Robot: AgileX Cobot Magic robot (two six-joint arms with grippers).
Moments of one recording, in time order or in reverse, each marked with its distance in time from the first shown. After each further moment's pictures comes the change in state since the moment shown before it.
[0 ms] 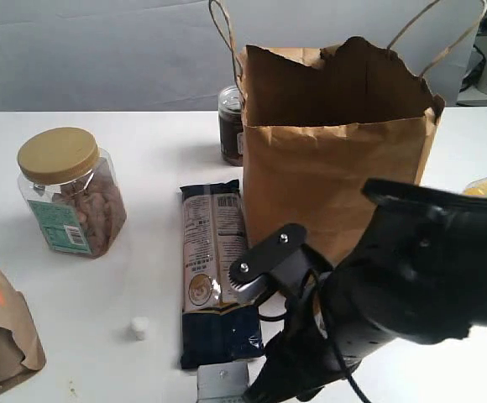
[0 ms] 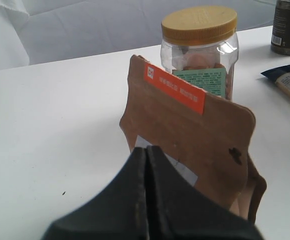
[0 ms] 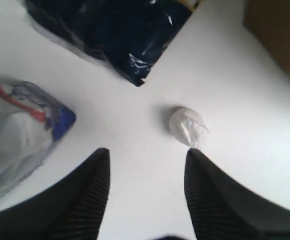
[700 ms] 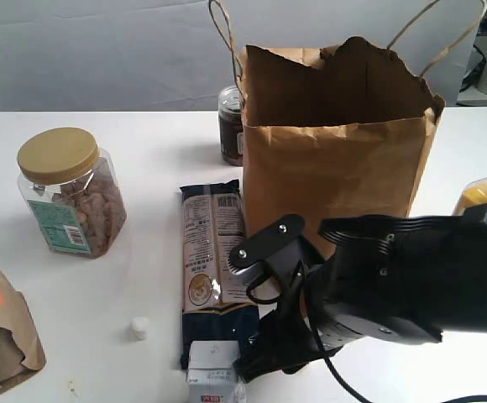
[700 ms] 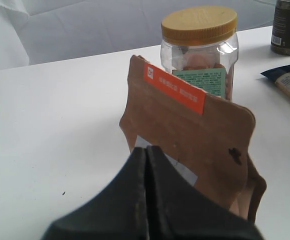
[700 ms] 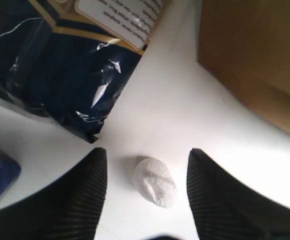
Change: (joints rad) left arm 0.000 0.000 0.000 0.000 0.000 0.000; right arm 0.000 0.092 0.000 -0.303 -0.113 0.342
